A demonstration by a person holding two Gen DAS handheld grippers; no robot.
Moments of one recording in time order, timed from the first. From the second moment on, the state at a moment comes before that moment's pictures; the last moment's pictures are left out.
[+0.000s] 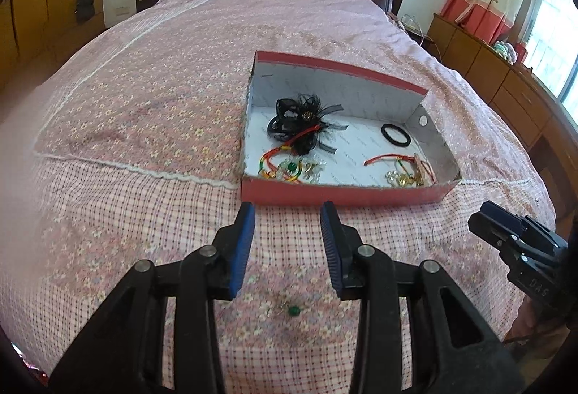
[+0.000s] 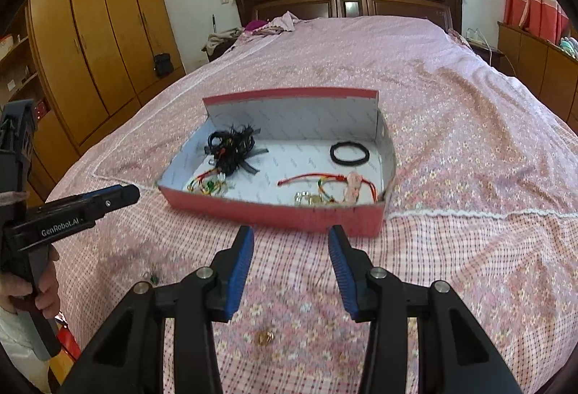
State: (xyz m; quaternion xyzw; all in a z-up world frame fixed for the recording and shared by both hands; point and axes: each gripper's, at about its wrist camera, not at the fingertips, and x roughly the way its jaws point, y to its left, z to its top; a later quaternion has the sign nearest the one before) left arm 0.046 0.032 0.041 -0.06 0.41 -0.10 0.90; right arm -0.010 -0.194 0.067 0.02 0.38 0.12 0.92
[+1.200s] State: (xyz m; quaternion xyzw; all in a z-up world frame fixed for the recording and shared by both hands) left arm 0.012 0.035 -0.002 -0.07 0.46 -0.11 0.88; right arm -0.047 -0.175 -0.002 0.00 0.45 0.15 0.88
